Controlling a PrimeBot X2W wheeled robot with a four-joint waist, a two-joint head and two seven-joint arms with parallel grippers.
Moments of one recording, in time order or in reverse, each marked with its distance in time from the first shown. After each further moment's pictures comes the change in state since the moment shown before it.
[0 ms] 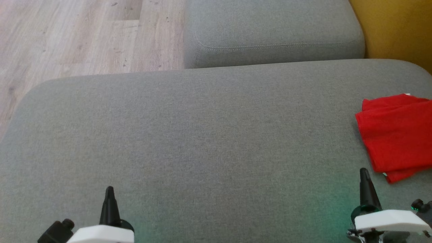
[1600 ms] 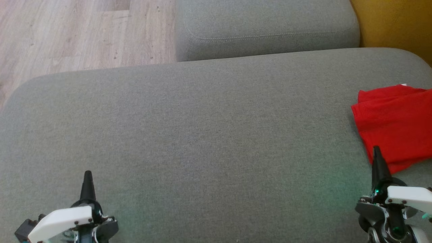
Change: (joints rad) left arm -0.119 -0.001 0.149 0.058 -0.547 -0.093 0.137; right arm -0.135 -0.001 -0.075 0.033 0.582 0.000 0.134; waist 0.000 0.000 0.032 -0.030
